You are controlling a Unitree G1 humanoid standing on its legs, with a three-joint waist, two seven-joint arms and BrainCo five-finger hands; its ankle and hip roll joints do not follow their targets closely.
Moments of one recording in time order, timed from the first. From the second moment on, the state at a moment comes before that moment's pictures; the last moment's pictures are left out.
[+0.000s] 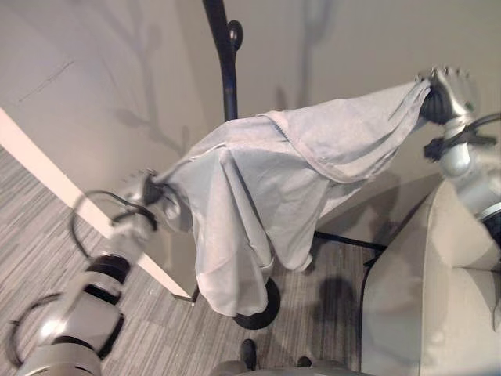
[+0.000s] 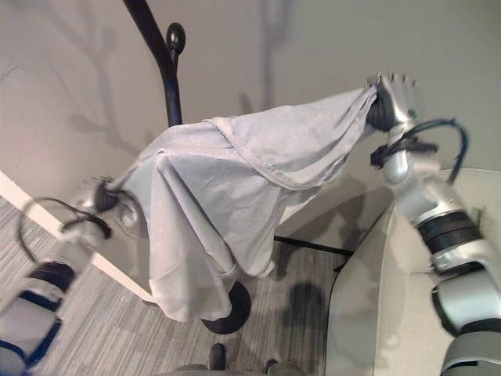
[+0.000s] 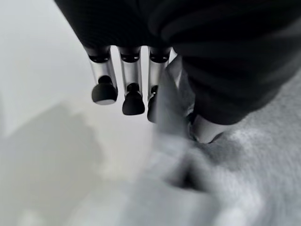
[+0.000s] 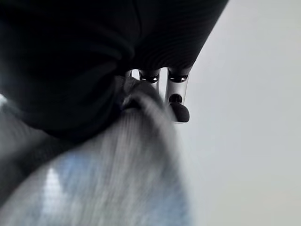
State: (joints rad) left arm -0.49 0.45 -0.35 0.93 0.40 -0.02 0.45; right arm -0.68 -0.72 0.43 0.64 -0.35 0.01 -0.40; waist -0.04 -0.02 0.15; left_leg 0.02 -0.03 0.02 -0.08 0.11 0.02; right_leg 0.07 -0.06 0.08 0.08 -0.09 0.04
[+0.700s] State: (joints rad) left arm -0.07 0.04 0.36 0.77 -0.31 -0.03 0.26; right arm -0.10 -0.27 0.18 0.47 0.07 -0.01 -0.13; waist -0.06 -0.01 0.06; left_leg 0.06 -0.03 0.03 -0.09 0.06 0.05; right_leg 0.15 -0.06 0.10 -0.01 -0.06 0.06
